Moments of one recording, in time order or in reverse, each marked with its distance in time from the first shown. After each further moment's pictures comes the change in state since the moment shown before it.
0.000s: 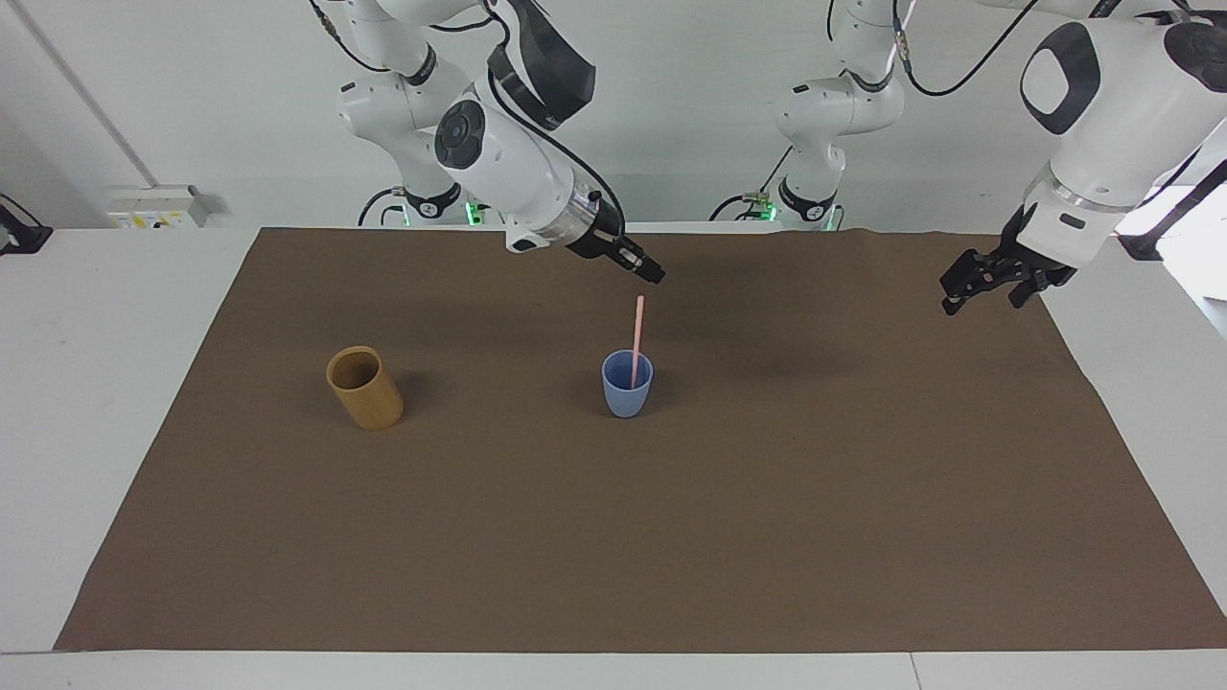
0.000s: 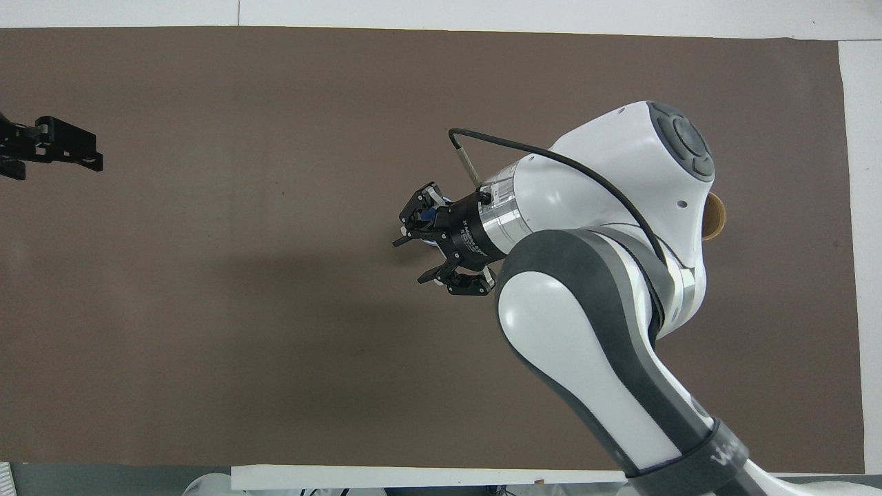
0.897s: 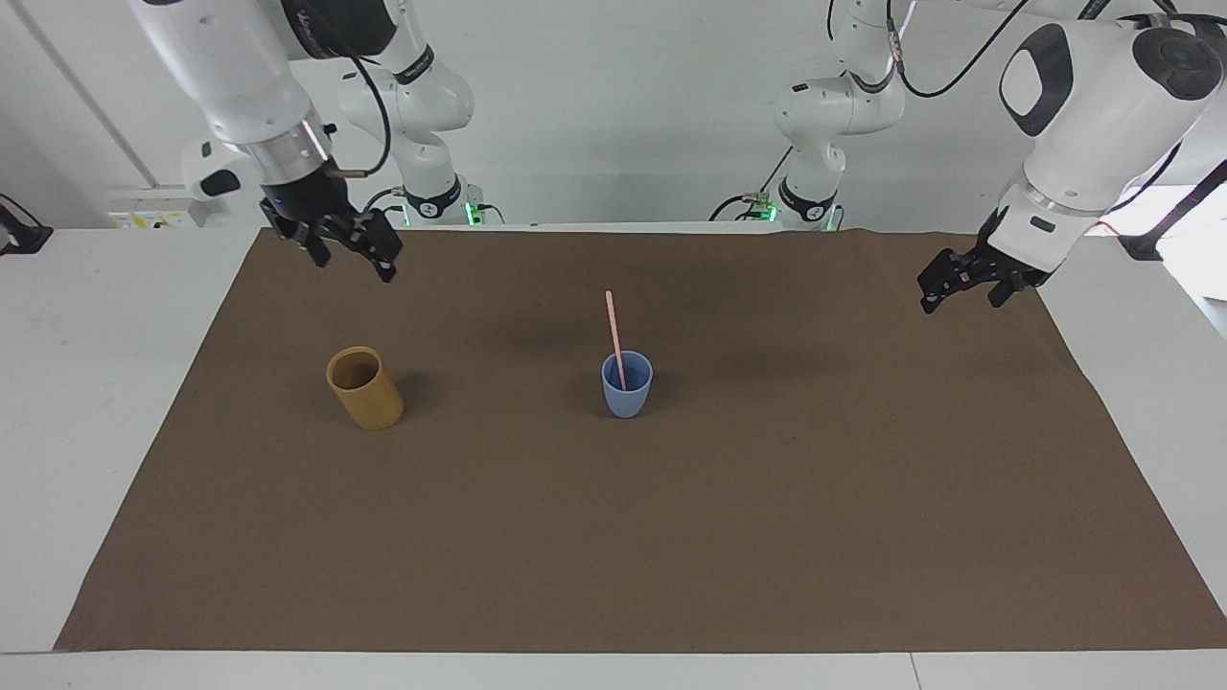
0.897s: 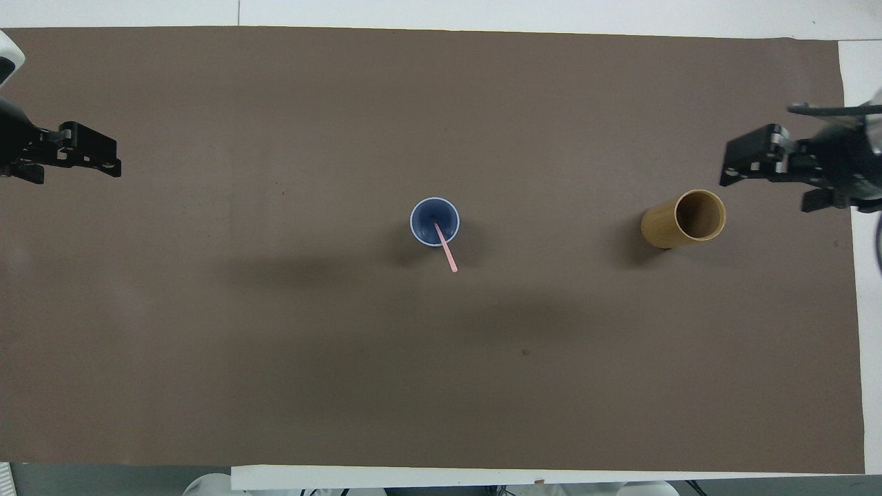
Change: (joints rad) left arm -0.026 0.007 0.000 0.000 0.002 -0.024 -0.002; right arm -0.437 -0.127 -0.017 0.271 -0.717 -0.529 -0.876
